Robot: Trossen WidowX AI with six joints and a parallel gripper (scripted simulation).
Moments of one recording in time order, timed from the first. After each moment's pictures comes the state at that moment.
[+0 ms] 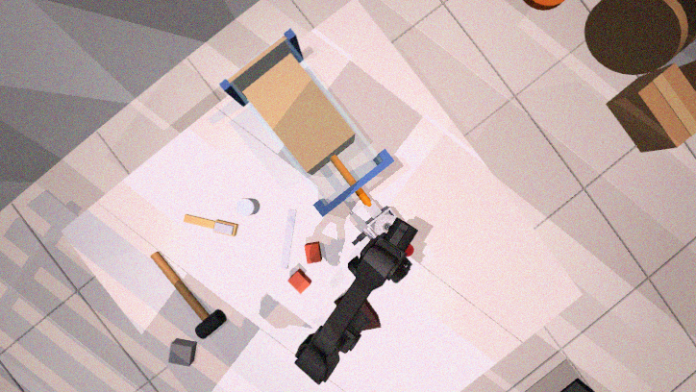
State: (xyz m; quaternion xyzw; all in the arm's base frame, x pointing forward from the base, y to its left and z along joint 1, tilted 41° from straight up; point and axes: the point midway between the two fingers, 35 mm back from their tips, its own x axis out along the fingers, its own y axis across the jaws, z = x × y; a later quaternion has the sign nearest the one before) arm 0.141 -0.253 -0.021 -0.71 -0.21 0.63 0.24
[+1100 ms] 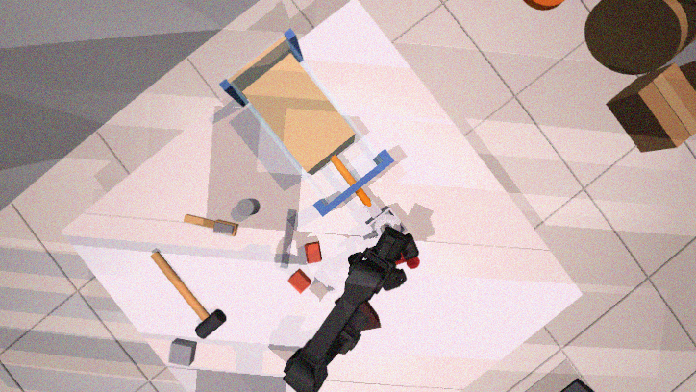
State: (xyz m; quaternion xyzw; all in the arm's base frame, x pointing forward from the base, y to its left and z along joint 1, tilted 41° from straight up) arm 0.121 -0.250 -0.036 -0.66 -0.03 0.70 0.26
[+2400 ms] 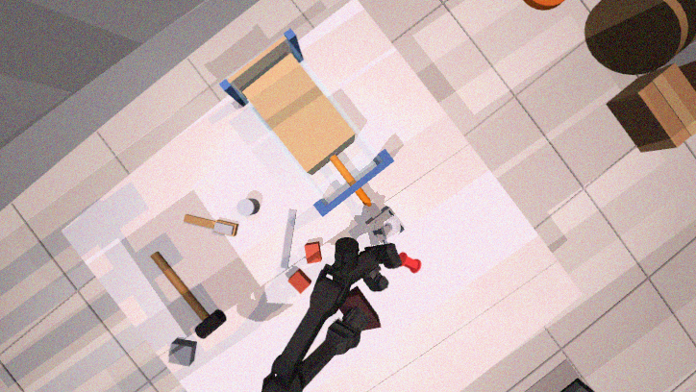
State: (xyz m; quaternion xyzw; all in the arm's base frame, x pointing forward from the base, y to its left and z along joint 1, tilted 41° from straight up) arm 0.122 -0.248 -0.037 -0.64 0.18 0.75 0.02
